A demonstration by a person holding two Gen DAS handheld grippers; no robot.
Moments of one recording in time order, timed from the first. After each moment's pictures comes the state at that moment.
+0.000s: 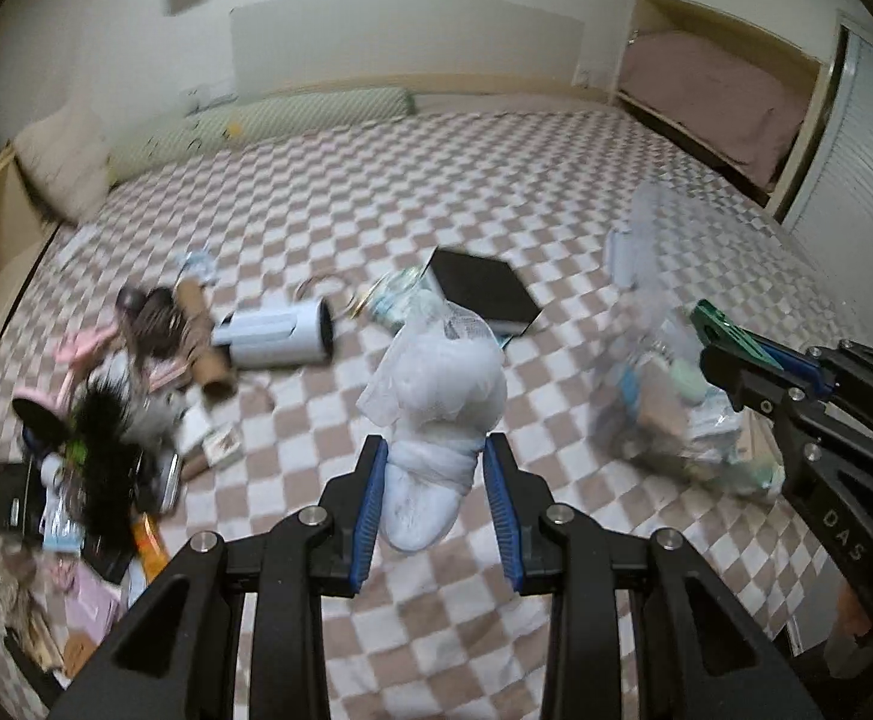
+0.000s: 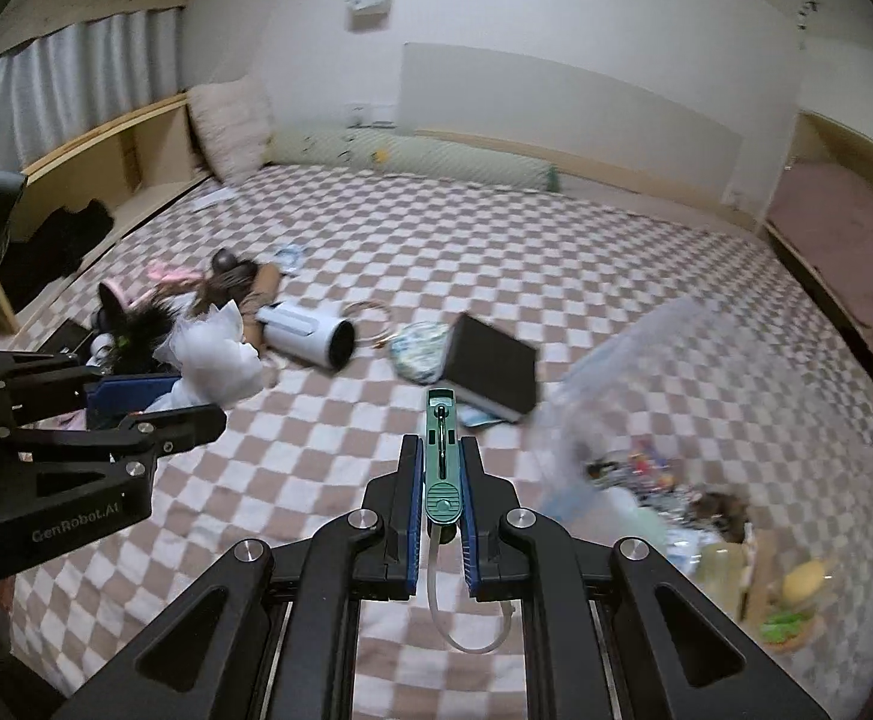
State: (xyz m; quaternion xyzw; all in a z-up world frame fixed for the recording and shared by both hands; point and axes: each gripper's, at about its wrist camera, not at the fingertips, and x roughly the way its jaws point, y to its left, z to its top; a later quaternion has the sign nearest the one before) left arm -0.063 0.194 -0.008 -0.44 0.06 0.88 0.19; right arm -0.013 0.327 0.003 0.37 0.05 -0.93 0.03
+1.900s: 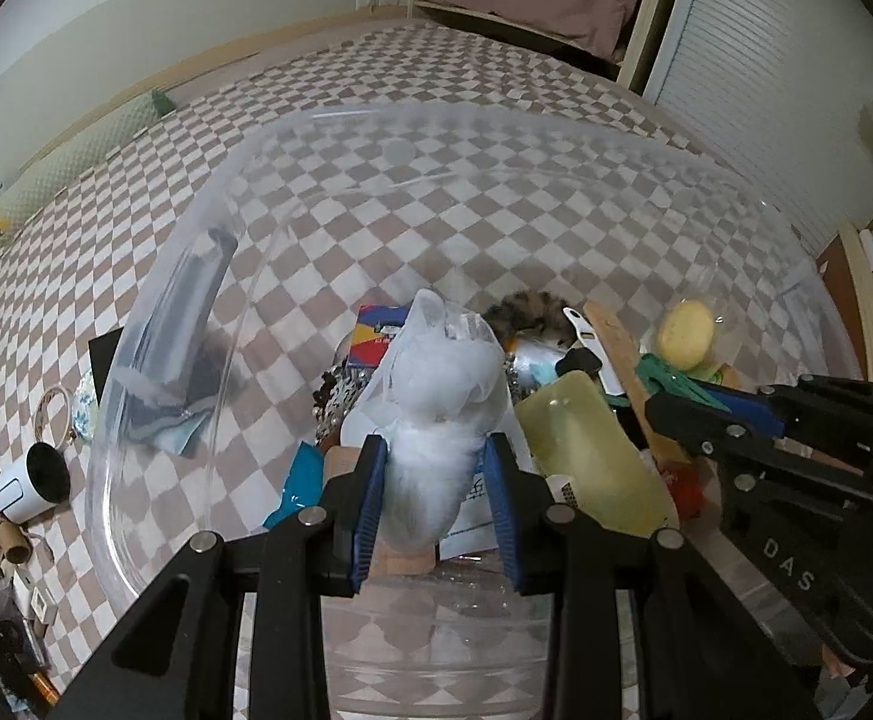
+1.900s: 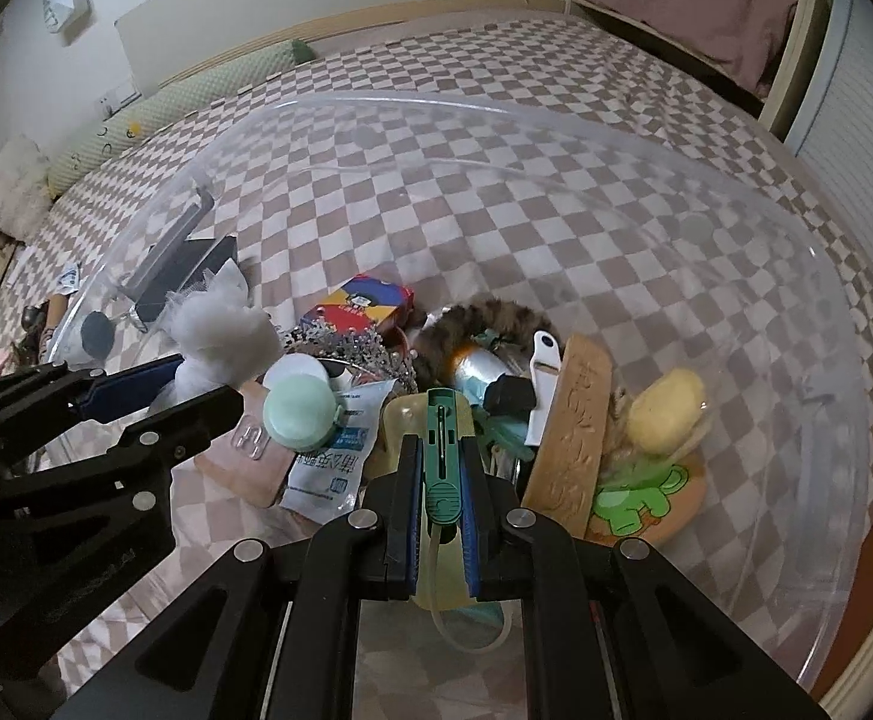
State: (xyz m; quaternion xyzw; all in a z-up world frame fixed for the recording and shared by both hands) left arm -0.080 0.464 -0.059 -0.48 0.16 0.79 0.34; right arm -0.002 0.564 -0.065 0.52 -0.12 -0.84 -0.14
